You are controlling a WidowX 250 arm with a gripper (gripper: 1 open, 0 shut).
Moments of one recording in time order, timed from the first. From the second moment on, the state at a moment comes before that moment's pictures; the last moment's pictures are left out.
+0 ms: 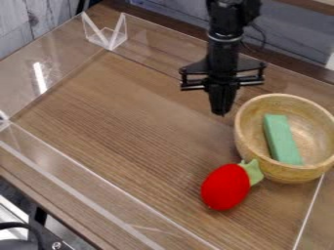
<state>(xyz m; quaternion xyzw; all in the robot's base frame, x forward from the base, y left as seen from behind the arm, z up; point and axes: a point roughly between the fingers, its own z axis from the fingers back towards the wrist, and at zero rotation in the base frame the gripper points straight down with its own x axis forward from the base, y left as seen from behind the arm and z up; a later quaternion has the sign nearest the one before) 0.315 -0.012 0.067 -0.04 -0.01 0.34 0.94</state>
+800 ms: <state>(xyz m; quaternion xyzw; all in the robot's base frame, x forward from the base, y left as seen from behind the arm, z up) 0.323 -0.022 0.067 -0.04 -0.01 0.37 0.93</state>
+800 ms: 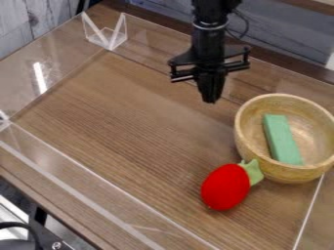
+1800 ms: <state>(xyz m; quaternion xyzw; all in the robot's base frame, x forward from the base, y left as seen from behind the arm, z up) 0.312 -0.059 0.067 -0.05 0.00 0.43 0.90</state>
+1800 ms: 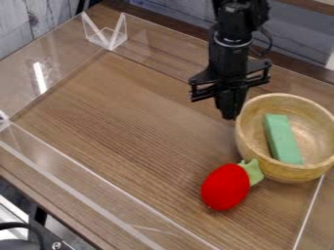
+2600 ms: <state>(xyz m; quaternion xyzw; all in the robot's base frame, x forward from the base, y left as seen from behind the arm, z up) 0.320 -0.109 0.101 -0.07 0.00 0.39 0.92</state>
